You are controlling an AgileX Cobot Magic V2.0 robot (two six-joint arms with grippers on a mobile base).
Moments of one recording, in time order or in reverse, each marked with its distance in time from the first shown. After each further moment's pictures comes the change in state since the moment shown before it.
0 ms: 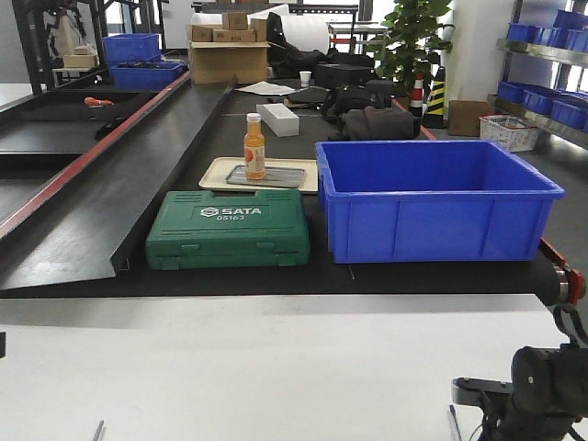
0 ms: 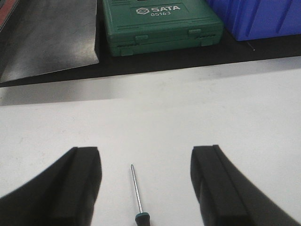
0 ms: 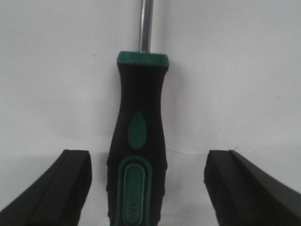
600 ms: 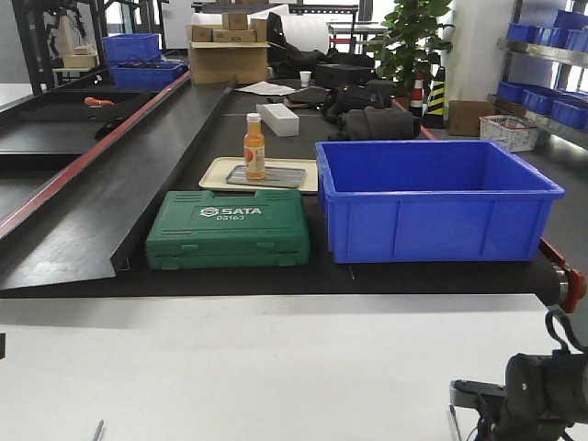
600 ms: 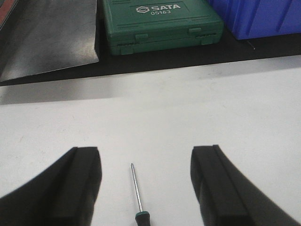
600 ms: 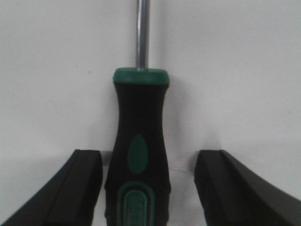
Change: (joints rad) left arm 0.000 0.000 0.000 0.000 0.004 0.000; right arm 0.021 0.040 0.000 -0.016 -0.049 0.037
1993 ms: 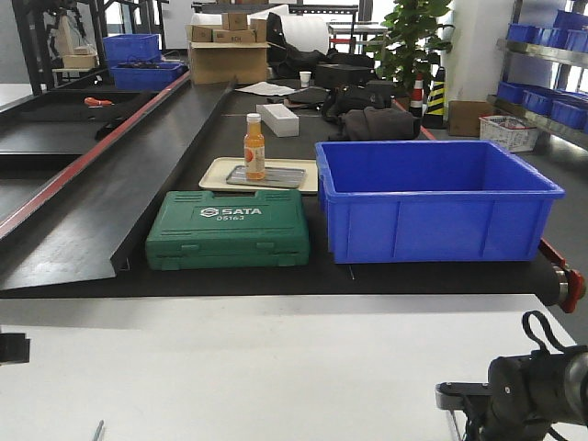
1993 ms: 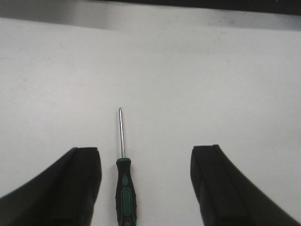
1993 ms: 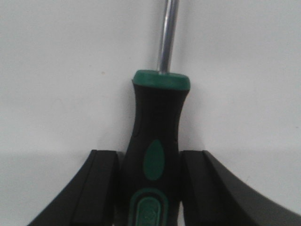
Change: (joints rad) left arm 0.000 0.265 -0.260 0.000 0.339 -0.179; right arm 0.035 0.021 -0.017 -0.068 0.007 0.007
